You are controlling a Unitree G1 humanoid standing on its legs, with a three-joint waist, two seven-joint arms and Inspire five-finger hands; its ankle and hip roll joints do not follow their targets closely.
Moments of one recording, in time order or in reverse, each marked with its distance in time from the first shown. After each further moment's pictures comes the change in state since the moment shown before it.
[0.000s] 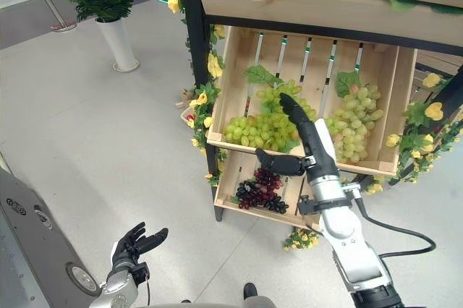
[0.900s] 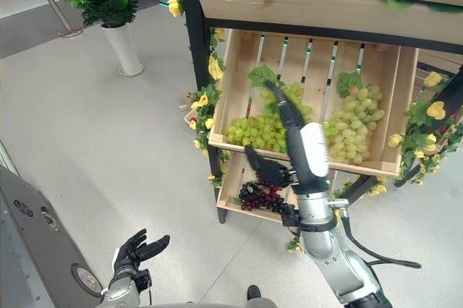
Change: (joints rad) left arm 0.028 0.002 -0.042 -0.002 0.001 -0.006 0.023; right arm 0.002 -0.053 0.192 0.006 -0.164 -0.200 -0.097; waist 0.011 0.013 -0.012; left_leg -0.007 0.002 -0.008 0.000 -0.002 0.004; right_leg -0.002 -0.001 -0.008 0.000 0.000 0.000
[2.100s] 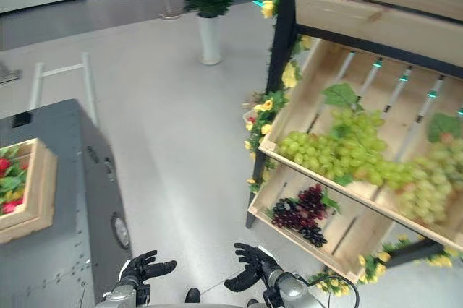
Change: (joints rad) left arm -0.153 -0.014 -0.109 0.427 0.070 0.054 -0.156; right arm -0.069 0.324 0.226 1.048 0.393 0.396 0.431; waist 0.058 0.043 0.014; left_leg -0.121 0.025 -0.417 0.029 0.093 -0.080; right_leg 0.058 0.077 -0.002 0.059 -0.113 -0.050
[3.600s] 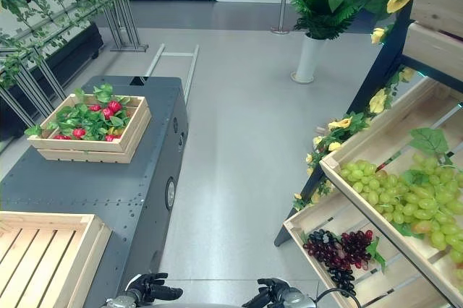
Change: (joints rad) left arm -0.034 0.010 -0.028 0.139 0.251 0.032 -0.193; right arm -0.071 0.113 -0.164 0.368 -0.084 0.104 -0.040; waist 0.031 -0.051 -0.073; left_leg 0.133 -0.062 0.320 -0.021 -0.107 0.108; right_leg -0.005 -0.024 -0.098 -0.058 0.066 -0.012
